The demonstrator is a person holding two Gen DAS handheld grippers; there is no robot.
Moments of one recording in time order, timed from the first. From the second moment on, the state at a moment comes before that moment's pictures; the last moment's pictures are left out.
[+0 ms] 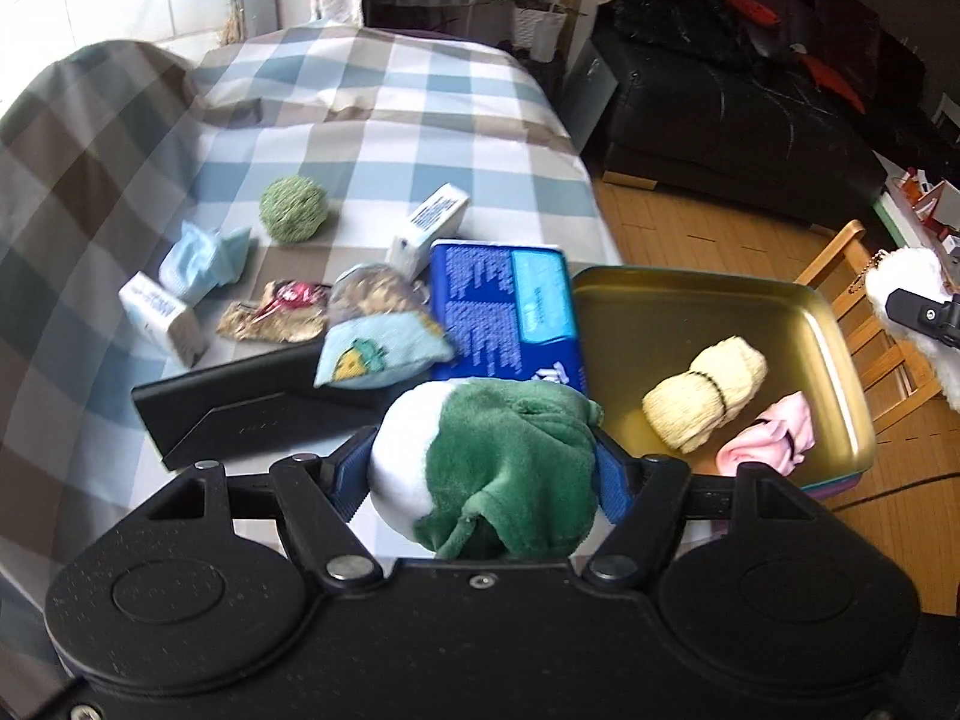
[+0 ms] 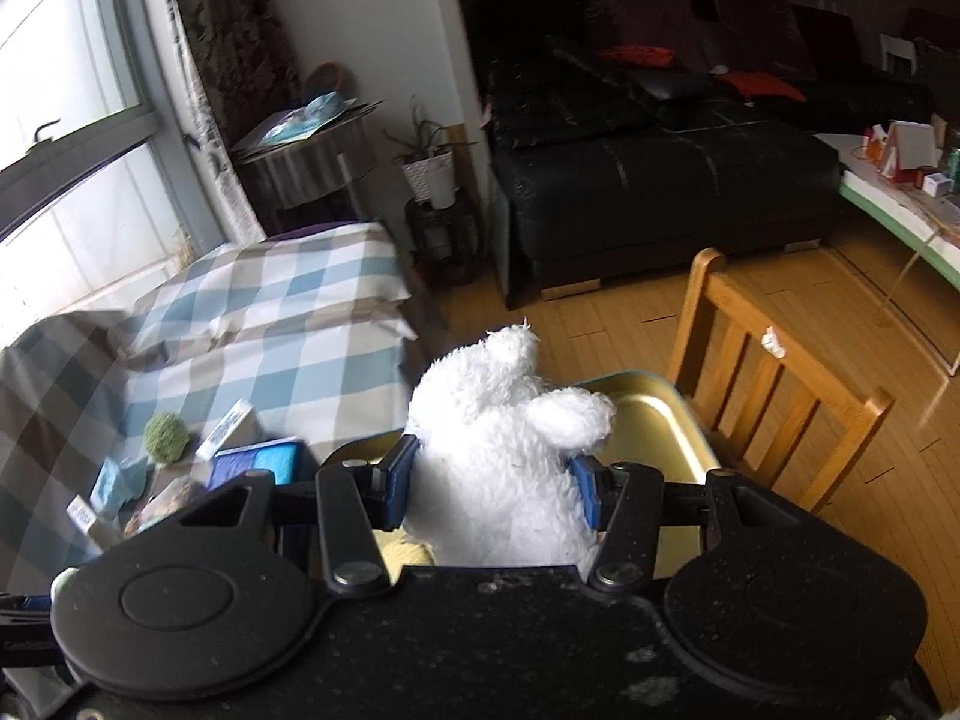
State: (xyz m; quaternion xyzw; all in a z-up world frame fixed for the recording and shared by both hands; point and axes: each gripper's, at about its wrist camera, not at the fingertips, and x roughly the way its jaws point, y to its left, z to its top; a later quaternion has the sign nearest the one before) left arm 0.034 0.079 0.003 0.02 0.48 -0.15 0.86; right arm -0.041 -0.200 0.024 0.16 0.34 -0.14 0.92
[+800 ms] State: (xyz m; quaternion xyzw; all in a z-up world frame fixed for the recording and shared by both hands) left arm 0.061 -0.028 -0.021 0.07 0.50 -0.18 0.84; right arm -0.009 -0.261 -0.007 0.19 0.40 -0.24 0.87
